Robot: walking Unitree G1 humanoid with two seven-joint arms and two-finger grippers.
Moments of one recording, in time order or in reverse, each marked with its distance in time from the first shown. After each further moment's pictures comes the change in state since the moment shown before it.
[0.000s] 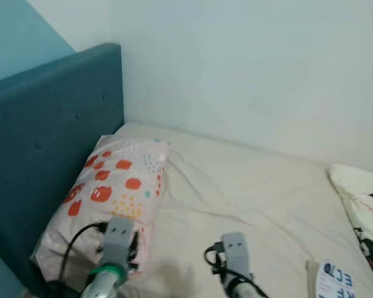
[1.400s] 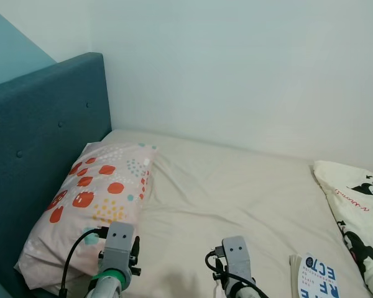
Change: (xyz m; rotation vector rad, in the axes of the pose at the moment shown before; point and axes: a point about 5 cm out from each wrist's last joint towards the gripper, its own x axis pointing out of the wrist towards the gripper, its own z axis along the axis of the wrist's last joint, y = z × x) left arm -0.004 -0.010 -0.006 -0.036 0.028 -0.004; right arm -0.001 -0.013 -0.004 -0.001 0.021 -0.010
